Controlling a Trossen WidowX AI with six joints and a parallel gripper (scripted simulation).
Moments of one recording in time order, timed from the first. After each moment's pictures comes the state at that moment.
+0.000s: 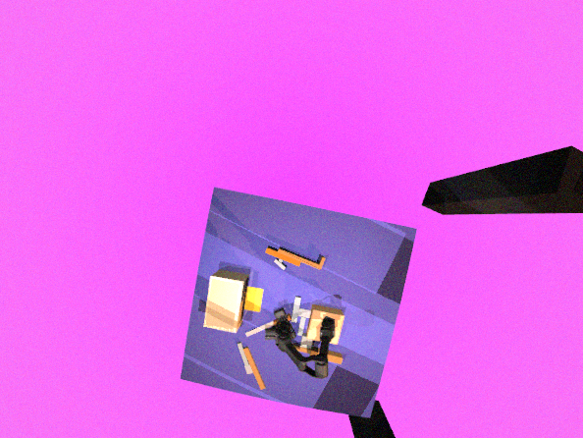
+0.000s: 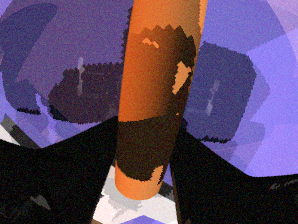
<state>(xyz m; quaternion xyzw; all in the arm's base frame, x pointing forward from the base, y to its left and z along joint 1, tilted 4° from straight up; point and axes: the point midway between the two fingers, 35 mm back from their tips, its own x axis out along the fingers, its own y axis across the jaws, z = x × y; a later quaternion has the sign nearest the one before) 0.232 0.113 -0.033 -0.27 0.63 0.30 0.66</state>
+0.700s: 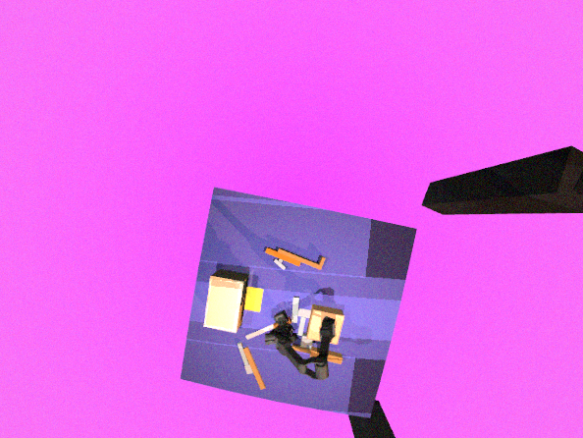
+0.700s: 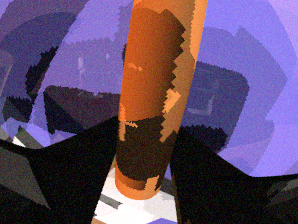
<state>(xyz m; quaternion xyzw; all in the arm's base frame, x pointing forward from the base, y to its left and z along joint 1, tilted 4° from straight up) 0.223 0.132 -0.031 -0.27 0.63 0.31 0.66</state>
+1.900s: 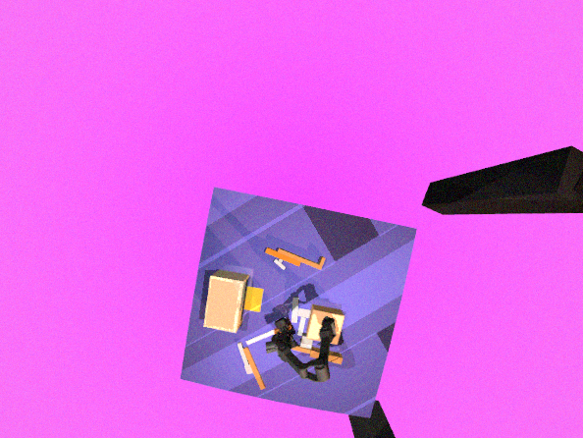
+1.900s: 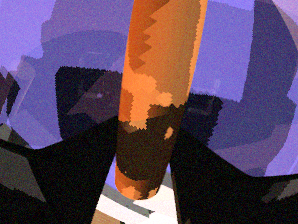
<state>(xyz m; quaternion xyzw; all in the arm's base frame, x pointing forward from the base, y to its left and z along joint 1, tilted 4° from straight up) 0.206 0.164 -0.029 -0.26 0.63 0.31 0.66</state>
